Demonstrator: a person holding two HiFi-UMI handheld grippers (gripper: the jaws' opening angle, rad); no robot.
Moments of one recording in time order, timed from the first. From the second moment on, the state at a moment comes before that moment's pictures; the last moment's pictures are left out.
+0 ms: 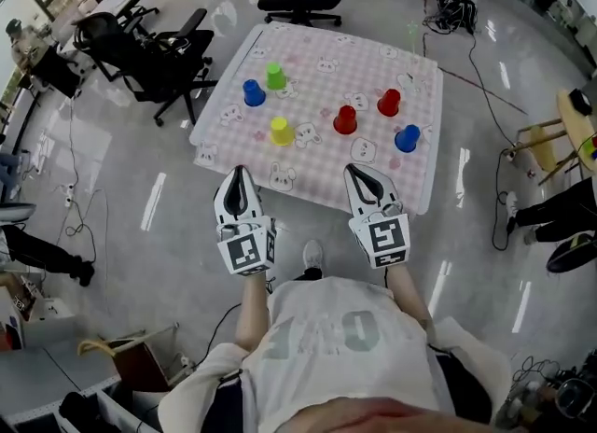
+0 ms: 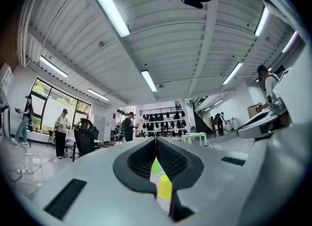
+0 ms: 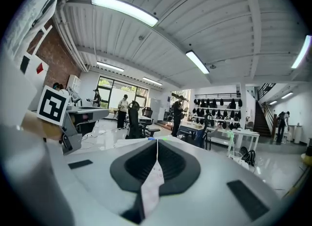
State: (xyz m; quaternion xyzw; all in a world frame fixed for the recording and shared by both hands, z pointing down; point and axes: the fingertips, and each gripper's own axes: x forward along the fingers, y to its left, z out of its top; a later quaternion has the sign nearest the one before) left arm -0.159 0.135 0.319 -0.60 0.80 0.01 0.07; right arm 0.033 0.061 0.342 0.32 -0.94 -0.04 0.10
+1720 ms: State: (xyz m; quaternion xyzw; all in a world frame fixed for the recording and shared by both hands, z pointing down) left arm -0.183 -0.033 0.409 -0.70 0.71 -0.07 -0.07; right arm -0.013 -0.077 0.380 0.37 -0.92 -0.01 0.12
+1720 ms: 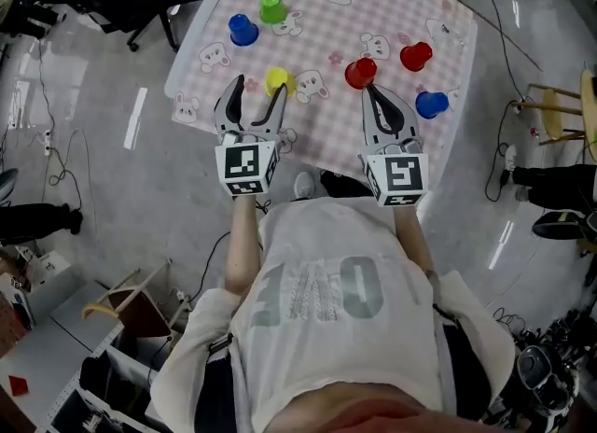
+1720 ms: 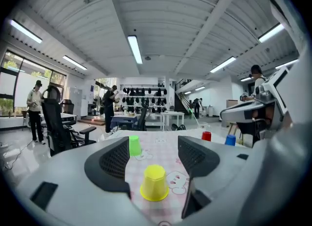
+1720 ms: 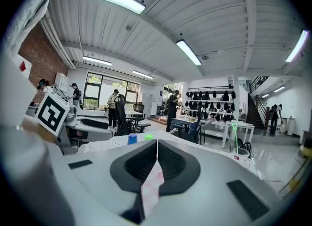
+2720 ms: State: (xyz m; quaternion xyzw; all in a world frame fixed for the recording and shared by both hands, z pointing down) left arm -0.180 -0.068 0.508 -0.71 0.66 -0.17 -0.18; right arm 0.018 -0.090 0.404 0.40 -0.90 0.02 0.16
